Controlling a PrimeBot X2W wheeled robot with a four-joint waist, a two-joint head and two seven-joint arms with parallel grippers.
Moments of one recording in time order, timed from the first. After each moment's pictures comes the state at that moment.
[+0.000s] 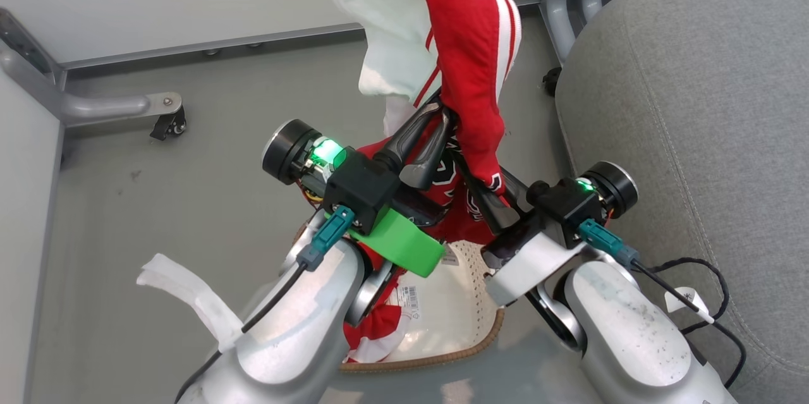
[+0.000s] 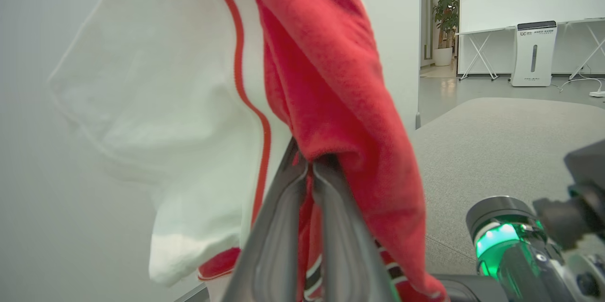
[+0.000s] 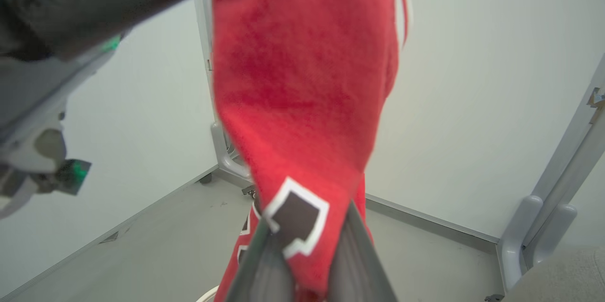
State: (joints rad) left arm -0.59 0.05 -0.66 0.22 -0.25 -0.03 -0.26; right arm -0.46 -0.06 0.45 0.26 0.15 0.13 -0.26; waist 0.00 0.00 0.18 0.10
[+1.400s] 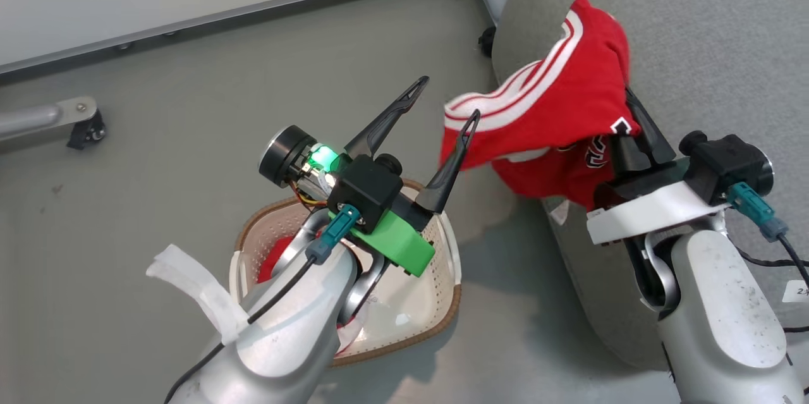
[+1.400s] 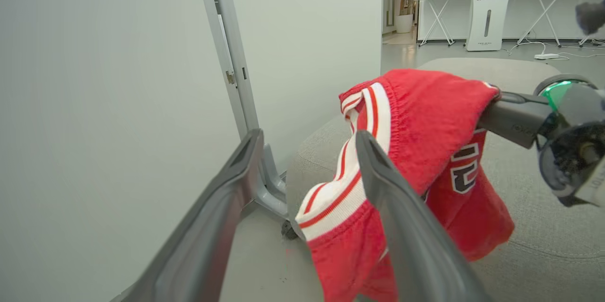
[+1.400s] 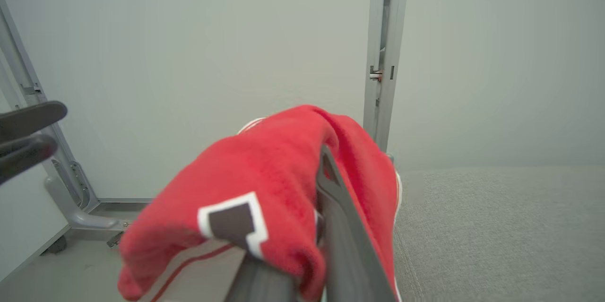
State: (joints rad) left arm -0.61 0.06 -0.67 0.31 -0.22 -0.05 -0.26; right arm -0.41 -0.07 0.09 0.17 0.17 0.13 -0.26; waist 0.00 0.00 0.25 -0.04
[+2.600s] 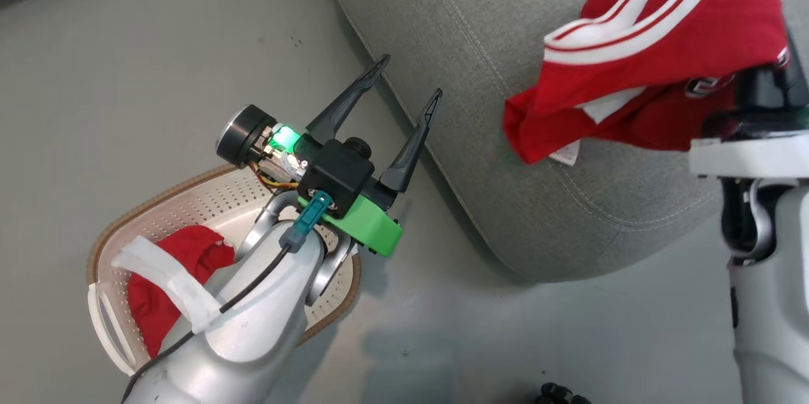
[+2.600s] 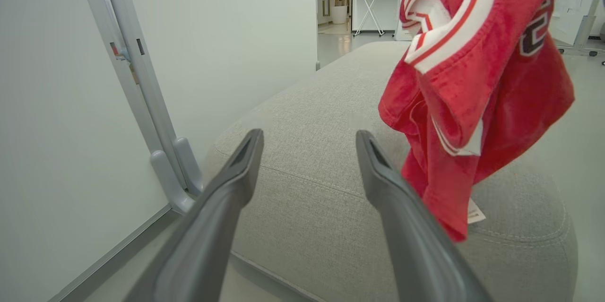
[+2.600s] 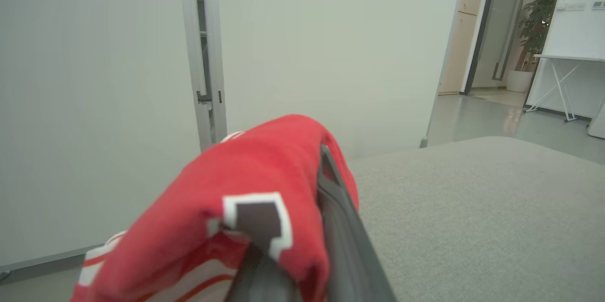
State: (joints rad) left arm -0.64 0.13 -0.64 0.31 -0.16 -0.03 -0.26; right arm -0.46 -0.07 -0.15 0.03 0.20 0.13 -0.26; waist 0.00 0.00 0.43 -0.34
